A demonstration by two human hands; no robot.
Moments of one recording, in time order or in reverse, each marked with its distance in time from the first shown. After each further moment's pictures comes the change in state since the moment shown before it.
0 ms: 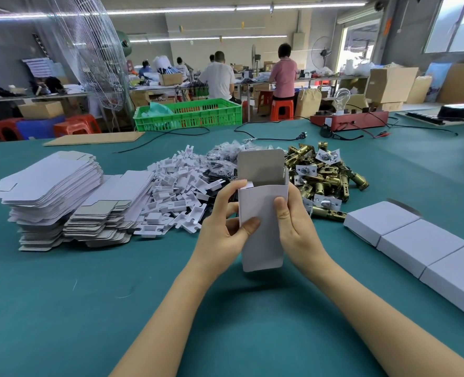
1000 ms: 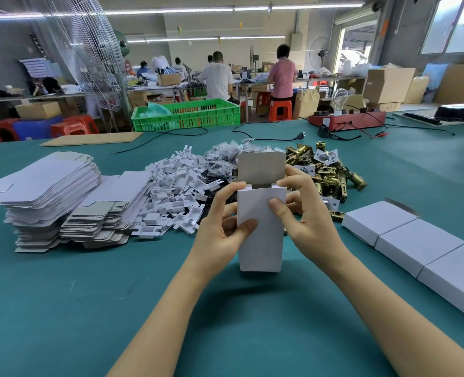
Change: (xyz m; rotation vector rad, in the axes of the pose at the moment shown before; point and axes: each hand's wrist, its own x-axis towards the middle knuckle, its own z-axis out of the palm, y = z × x) left_hand 0.000 0.000 -0.003 -0.091 -0.041 0.016; right_hand 0.003 -0.015 -0.023 -0.229 -0.013 -0.194
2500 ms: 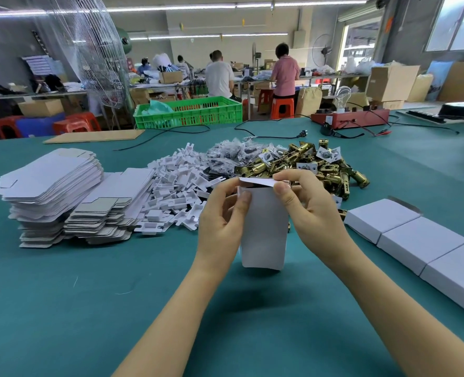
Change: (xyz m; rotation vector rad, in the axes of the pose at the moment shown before) left_hand 0.002 0.014 0.016 -0.035 0.277 0.090; right_hand 0.005 -0.026 -0.001 0.060 0.006 0.148
